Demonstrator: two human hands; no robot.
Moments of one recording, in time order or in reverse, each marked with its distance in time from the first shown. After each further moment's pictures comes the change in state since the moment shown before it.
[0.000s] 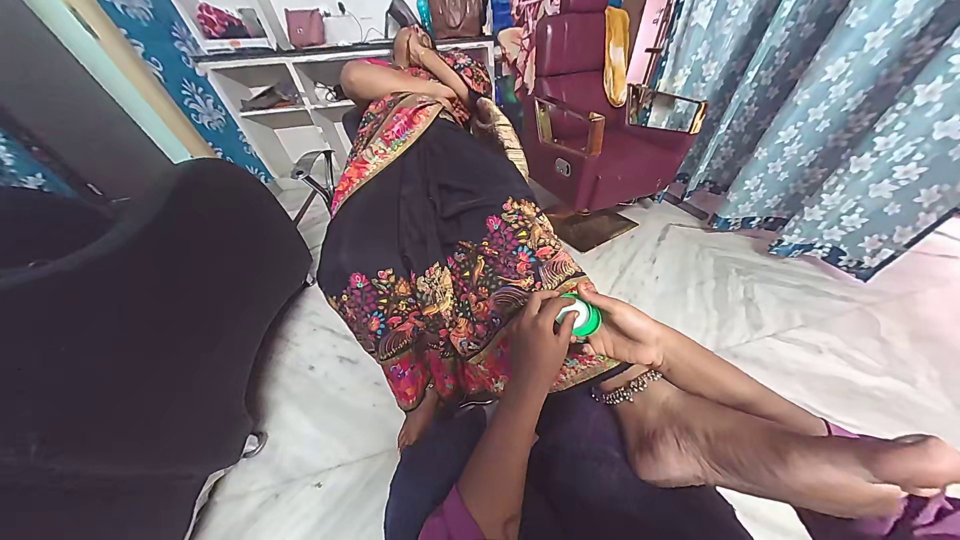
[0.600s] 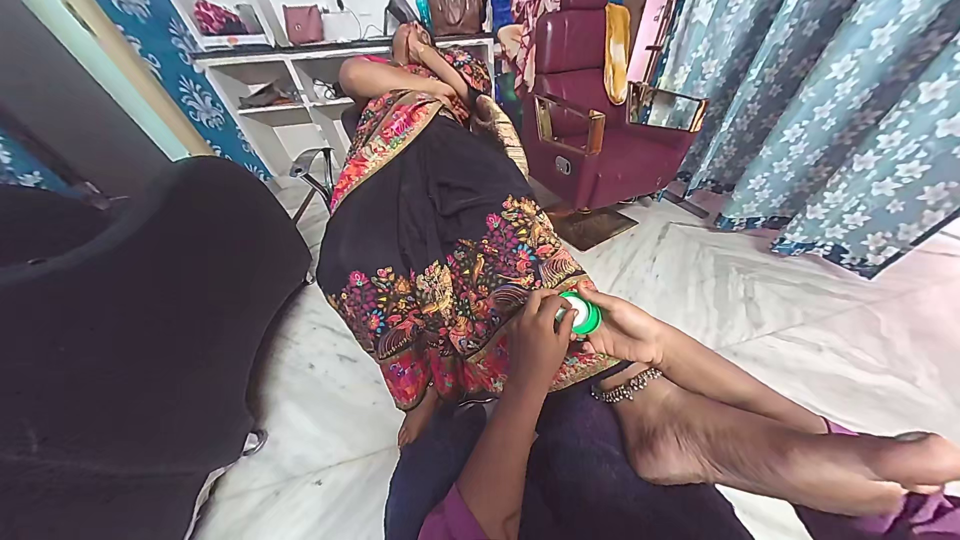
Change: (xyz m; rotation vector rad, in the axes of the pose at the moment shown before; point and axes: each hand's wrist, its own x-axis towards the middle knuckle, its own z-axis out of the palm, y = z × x) left_hand 0.000 -0.001 0.001 0.045 0.001 0.002; right_hand 0.001 0.000 0.001 0.000 0.006 0.014
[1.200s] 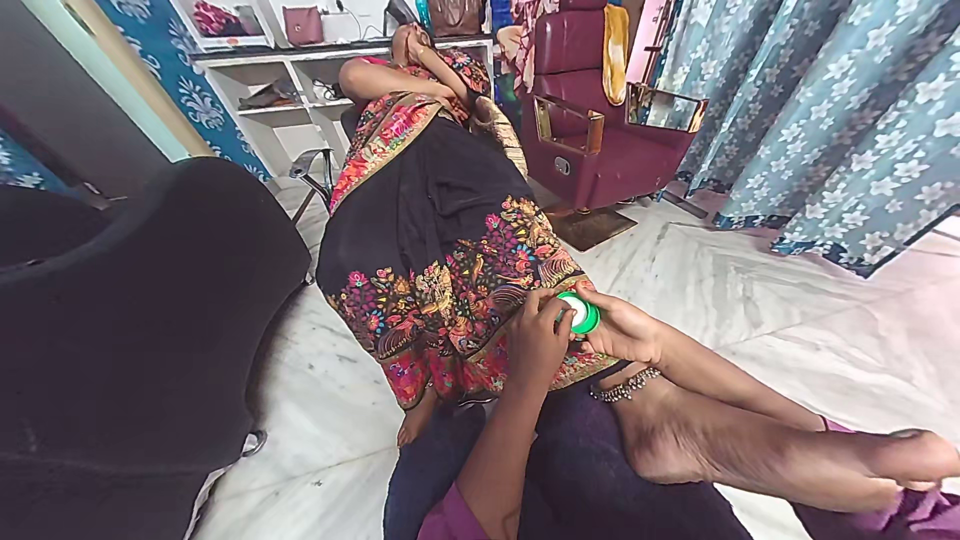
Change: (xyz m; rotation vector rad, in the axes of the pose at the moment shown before) left_hand -0.001 0.002 0.001 0.032 0.023 0.016; right_hand 0.001 0.000 -0.002 0.003 0.000 -0.013
